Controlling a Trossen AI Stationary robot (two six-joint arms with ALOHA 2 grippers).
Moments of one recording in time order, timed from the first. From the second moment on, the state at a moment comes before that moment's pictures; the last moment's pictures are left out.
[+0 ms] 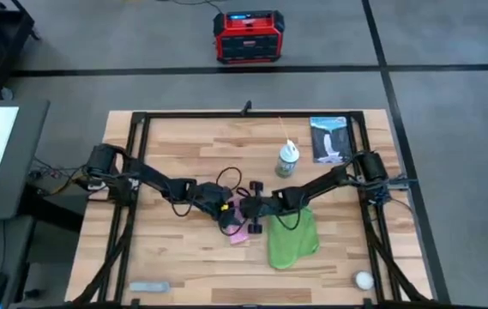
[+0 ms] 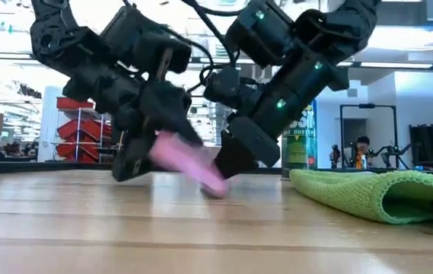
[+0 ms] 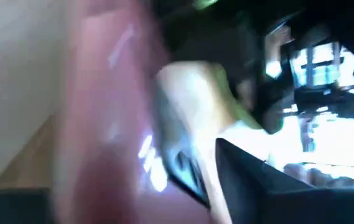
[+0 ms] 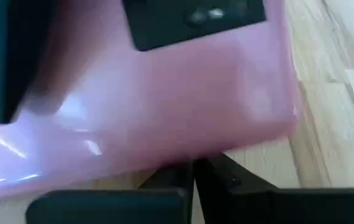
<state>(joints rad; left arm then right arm) -0.11 1.77 0.65 0.56 0.25 -1.04 0.17 2.04 1.08 0.13 0.26 0.06</state>
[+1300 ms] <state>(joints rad) -0.14 1.76 0.64 0.72 0.03 -0.40 0.27 1.69 1.05 -0.19 0.16 0.11</state>
